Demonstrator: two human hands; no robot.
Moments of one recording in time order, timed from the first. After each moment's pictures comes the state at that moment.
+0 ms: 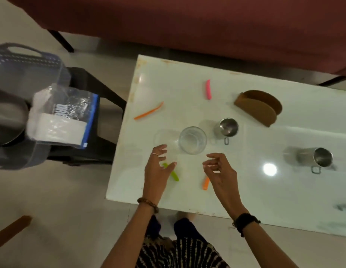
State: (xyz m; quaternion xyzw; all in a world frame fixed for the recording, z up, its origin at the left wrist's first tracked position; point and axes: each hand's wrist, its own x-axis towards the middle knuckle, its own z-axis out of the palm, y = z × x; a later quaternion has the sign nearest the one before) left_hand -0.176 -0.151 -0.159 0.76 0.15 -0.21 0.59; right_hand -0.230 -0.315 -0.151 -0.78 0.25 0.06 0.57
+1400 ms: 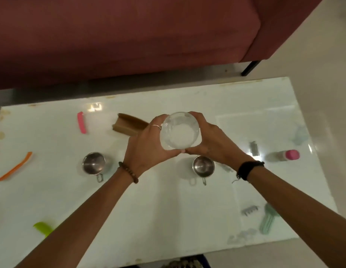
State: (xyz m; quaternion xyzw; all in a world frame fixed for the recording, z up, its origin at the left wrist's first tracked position) left_hand -0.126 -0.534 -0.139 0.90 -0.27 -0.15 0.29; right_hand -0.197 -0.708 -0.134 -0.89 0.08 0.10 0.45
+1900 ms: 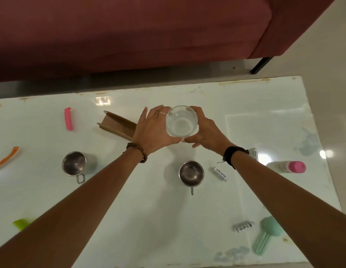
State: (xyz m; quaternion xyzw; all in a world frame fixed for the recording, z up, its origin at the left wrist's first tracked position) left_hand -0.093 -0.600 -0.209 0.92 -0.32 -0.13 0.15; right_hand -0.167 -0.767 -0.219 -0.81 0.10 0.12 0.57
